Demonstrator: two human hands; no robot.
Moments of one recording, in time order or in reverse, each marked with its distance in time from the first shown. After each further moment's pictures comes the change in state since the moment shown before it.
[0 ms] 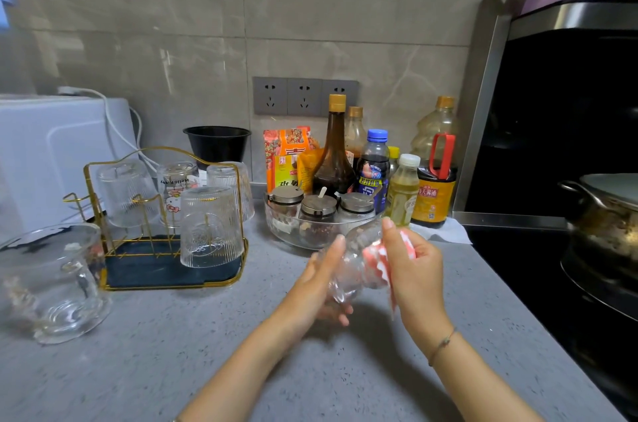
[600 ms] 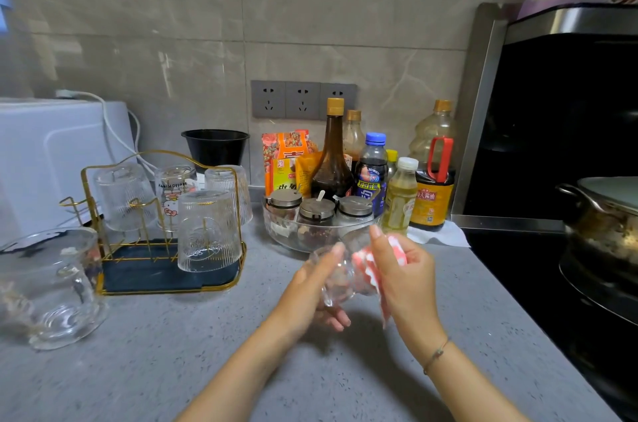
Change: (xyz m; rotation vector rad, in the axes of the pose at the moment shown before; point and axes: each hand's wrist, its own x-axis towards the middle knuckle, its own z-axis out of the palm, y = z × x) left_hand -0.005 0.006 0.003 -0.078 0.050 -0.002; right_hand -0.006 -0.003 0.005 0.009 -0.041 -0.051
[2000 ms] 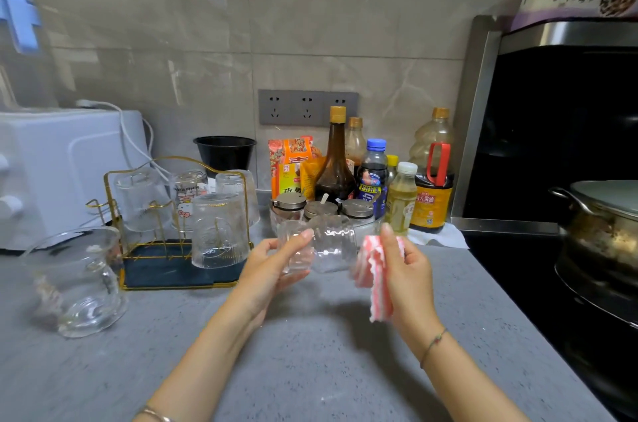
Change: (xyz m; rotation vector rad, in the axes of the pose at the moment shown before) left_hand 0.001 0.014 -0.047 -0.122 0.227 0.112; right_hand 0.002 0.005 -0.004 0.055 0.112 0.247
